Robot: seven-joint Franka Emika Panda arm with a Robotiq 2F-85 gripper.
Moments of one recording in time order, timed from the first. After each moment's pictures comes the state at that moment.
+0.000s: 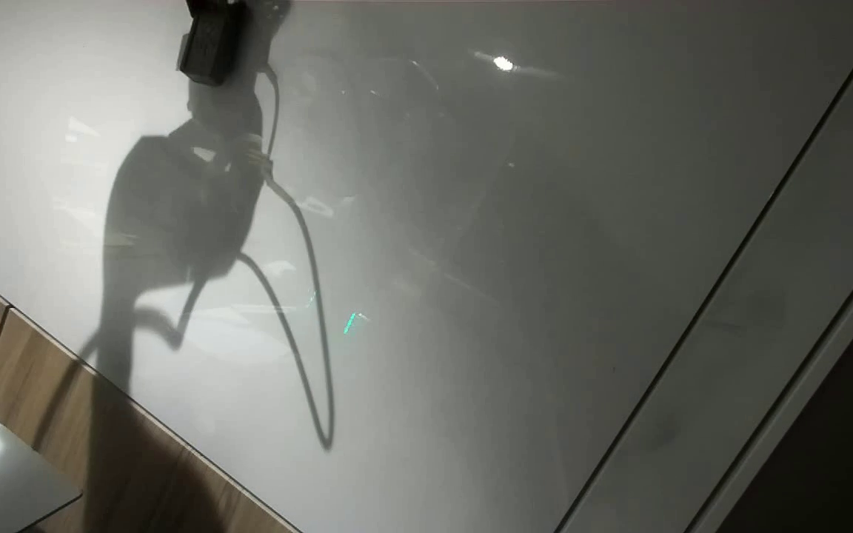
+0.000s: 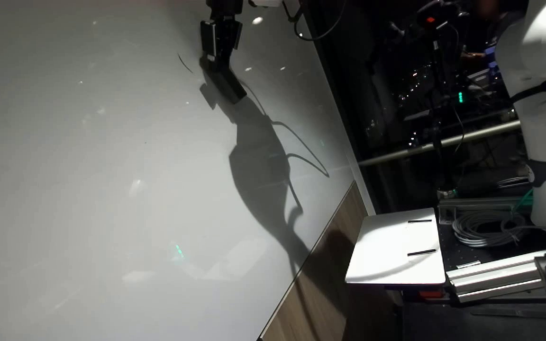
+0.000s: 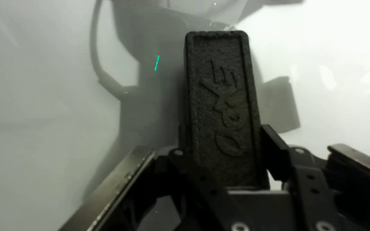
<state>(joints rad) 0.02 -0.44 0.16 -2.08 -0.27 2.38 0.15</state>
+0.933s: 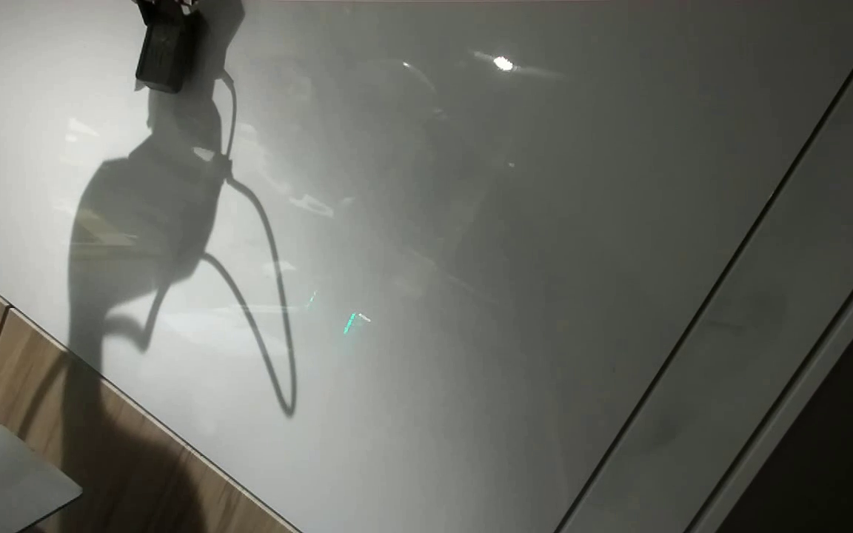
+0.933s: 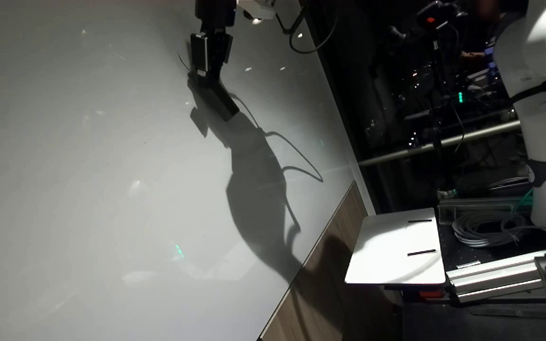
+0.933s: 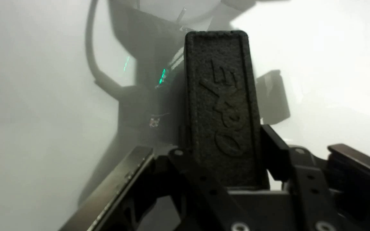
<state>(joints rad) 0.05 -0.41 0.22 -2.13 -0.27 2.43 0.15</state>
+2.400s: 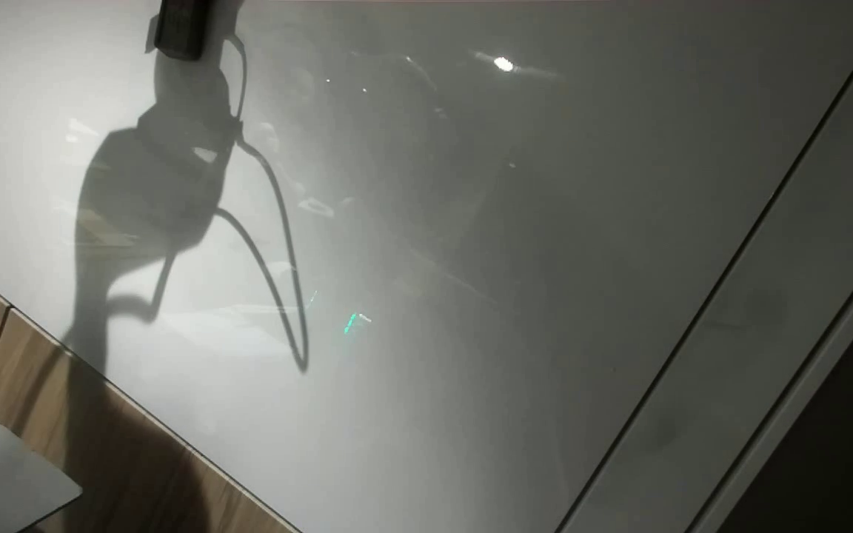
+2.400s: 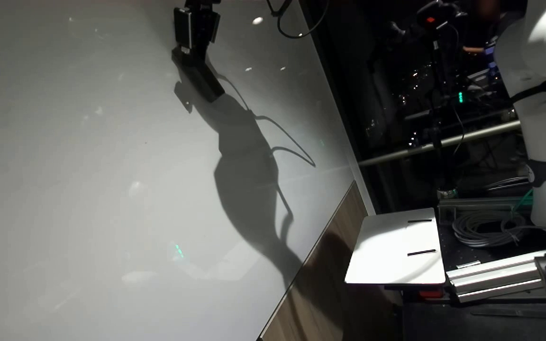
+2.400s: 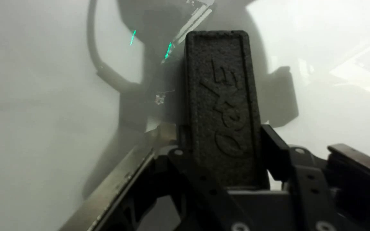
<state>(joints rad) 0.04 -0.40 0.23 -2.02 -0.29 2.40 0.16</state>
